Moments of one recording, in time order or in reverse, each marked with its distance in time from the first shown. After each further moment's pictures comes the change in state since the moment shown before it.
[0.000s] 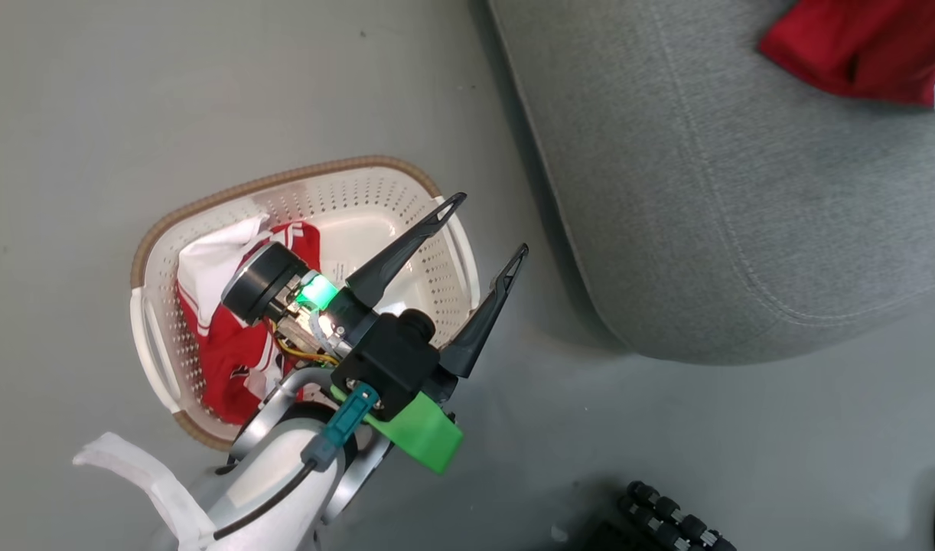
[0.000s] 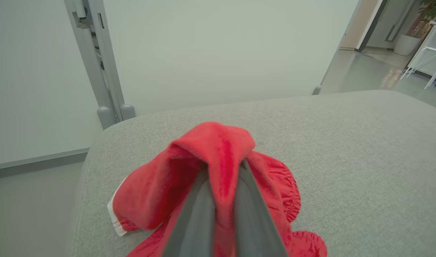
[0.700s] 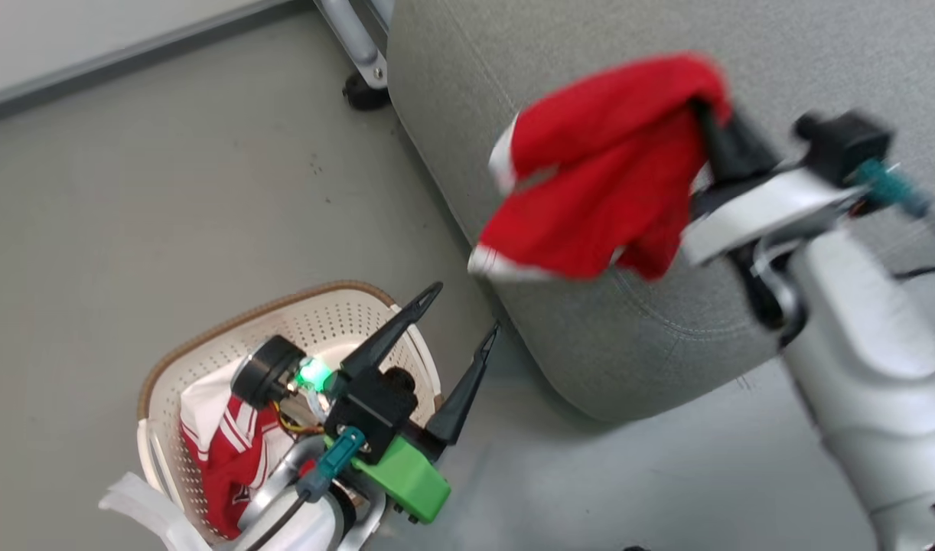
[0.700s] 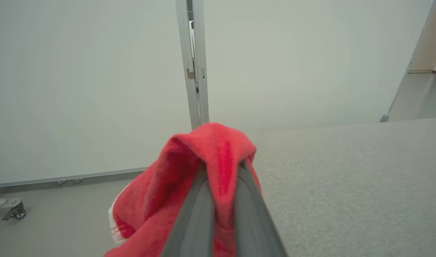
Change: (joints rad) left arm 0.184 -0.021 0.029 0.065 -0.066 0.022 -0.007; right arm 0.258 0.201 0.312 -0.260 0.010 0.000 0.001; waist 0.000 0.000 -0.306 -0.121
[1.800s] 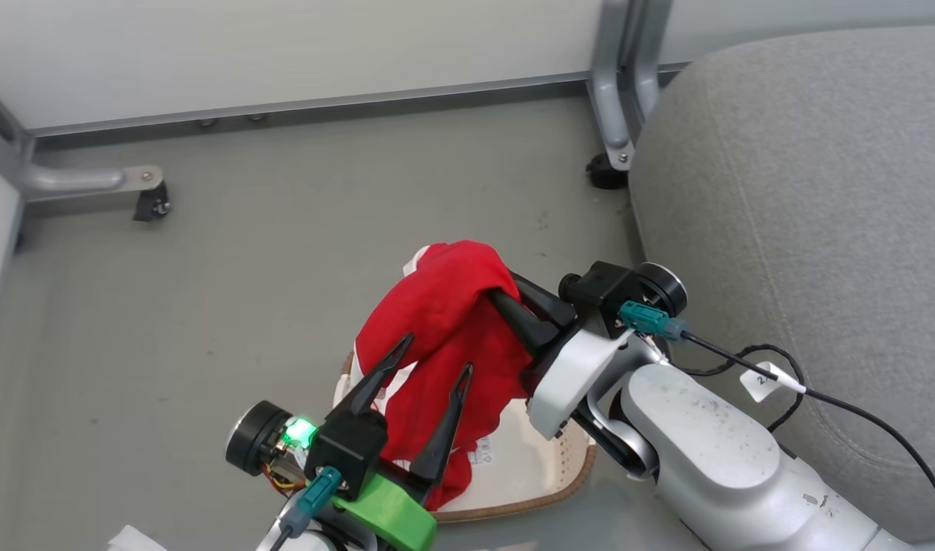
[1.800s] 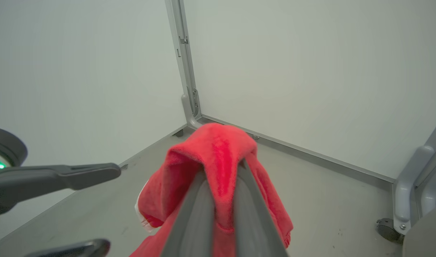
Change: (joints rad) left arm 0.124 -0.042 0.058 0.077 -0.030 0.032 -0.081; right arm 0.077 0.072 0.458 -0.020 0.026 -0.001 0.039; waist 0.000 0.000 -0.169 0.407
